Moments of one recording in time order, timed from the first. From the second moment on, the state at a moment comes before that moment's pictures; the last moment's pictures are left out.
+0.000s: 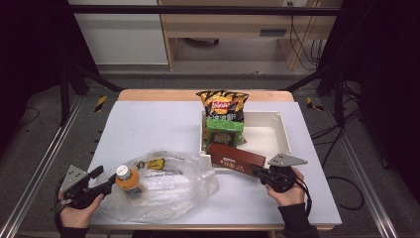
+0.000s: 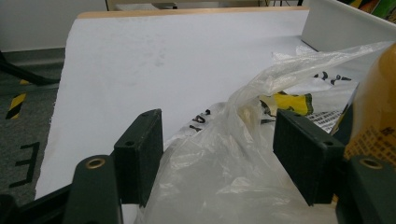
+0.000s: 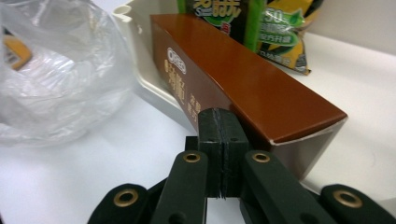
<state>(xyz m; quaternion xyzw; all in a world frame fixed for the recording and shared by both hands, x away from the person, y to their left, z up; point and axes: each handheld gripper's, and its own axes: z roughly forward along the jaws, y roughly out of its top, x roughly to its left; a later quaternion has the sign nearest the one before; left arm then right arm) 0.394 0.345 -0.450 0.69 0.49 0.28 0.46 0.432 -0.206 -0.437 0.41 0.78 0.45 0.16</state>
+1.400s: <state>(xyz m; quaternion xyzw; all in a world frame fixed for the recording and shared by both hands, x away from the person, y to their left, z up) 0.397 0.344 -0.455 0.69 0.49 0.27 0.45 0.461 -0.218 -0.464 0.47 0.72 0.43 0.25</state>
